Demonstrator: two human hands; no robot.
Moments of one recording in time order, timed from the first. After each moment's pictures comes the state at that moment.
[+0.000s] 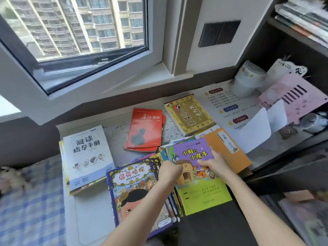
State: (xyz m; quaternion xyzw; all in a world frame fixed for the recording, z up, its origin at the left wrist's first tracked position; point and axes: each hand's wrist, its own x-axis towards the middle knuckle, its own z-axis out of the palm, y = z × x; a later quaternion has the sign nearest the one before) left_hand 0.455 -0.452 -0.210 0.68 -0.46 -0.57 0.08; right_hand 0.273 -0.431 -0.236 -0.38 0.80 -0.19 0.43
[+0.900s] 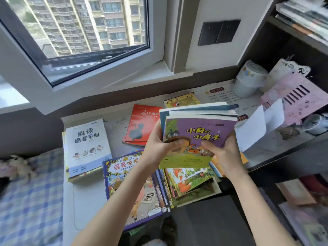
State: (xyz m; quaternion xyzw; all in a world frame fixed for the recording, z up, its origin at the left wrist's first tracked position) left_hand 0.472 -0.450 -0.142 0.36 -0.47 -0.68 0.44; right_hand 0.277 -0.408 -0.161 -0.43 0.59 -0.54 0.42
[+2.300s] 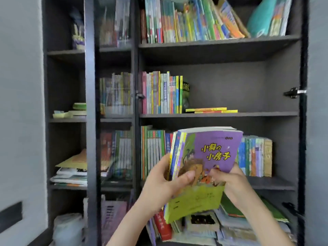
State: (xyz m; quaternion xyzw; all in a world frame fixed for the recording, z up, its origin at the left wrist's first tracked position) left_hand 0.269 -0.241 0.156 -0.20 -0.75 -0.58 0.26; right_hand 0.187 -0.064 0.147 -0.28 0.54 -0.79 -0.07
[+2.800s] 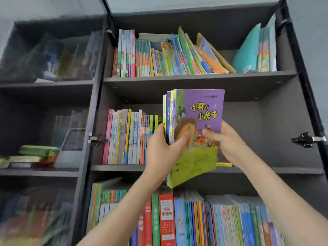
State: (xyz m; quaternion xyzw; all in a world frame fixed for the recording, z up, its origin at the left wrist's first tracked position) left_hand 0.009 -0.150 0.346 -0.21 -0.68 -0.45 0.54; right_hand -0.071 0.010 0.376 -0.46 0.58 -0.64 -0.22
